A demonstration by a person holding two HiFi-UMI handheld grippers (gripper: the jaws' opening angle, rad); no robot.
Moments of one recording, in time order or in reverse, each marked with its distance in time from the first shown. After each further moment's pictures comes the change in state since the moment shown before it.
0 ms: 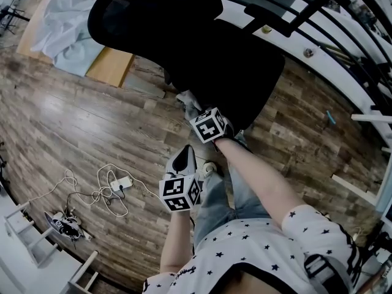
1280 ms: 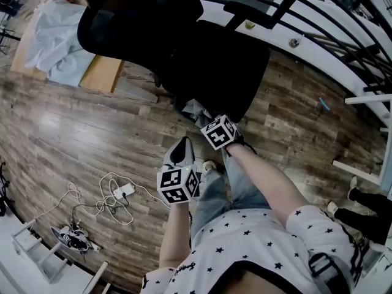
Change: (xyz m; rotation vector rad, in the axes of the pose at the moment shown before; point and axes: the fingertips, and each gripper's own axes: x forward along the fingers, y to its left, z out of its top) left arm -0.002 -0.026 0.018 0.049 -0.027 -0.078; right arm -0.048 -0.023 -0.070 -0.022 0.052 -0.064
